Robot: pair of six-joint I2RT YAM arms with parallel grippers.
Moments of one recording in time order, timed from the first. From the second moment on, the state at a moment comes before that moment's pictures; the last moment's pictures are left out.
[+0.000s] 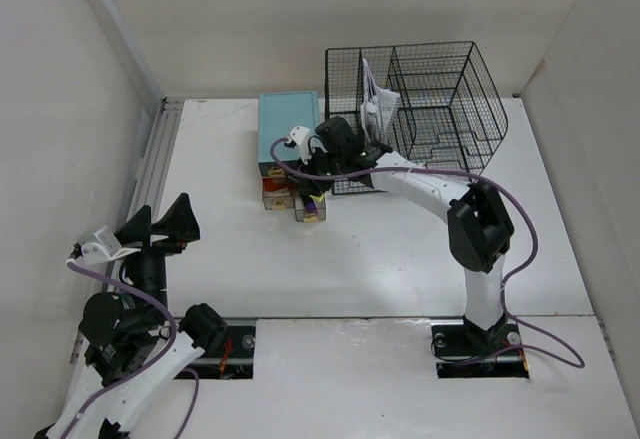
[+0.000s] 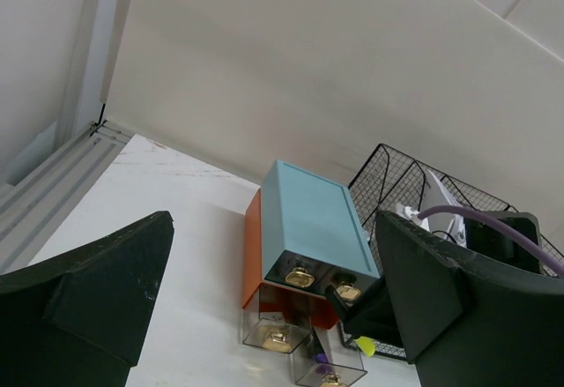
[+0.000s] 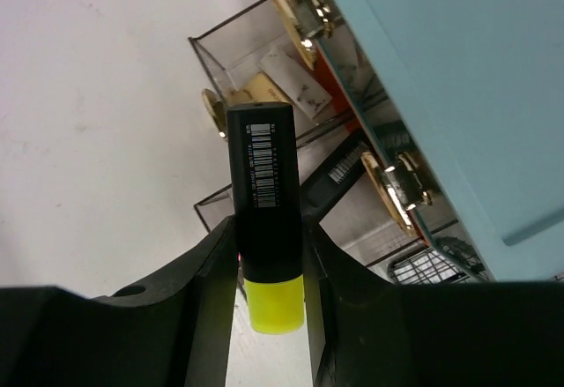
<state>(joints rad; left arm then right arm) -0.72 0.01 0.65 -0.21 -0.81 -0.20 0.74 1.97 1.64 -0.40 -0.35 -0.21</state>
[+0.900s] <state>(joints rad) -0.72 0.01 0.65 -0.21 -0.81 -0.19 0.77 2.05 1.60 -0.28 -0.20 -0.14</state>
